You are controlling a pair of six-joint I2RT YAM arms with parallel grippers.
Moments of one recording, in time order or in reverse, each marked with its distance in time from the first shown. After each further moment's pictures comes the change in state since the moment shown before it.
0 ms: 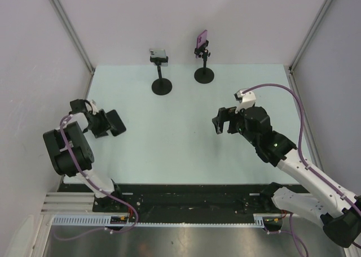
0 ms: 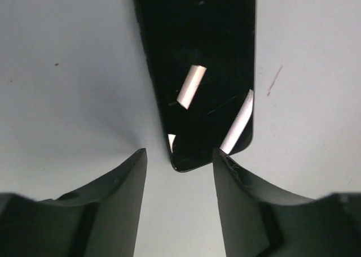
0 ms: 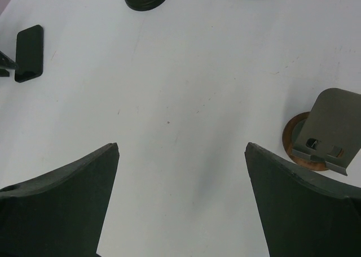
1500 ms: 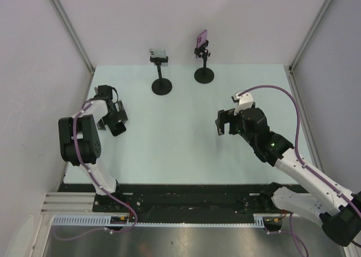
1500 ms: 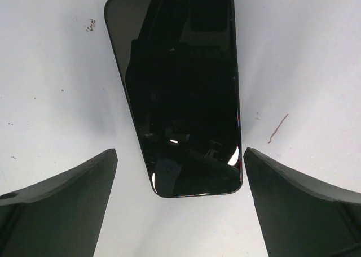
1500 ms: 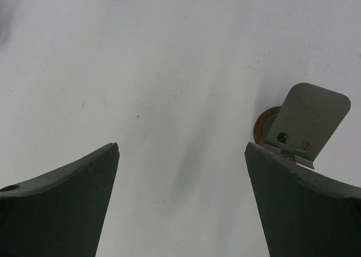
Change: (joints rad) left arm -0.302 0.110 0.179 -0.109 -0.539 -0.114; right arm -0.008 0.017 -0.034 0.005 0.066 -0.093
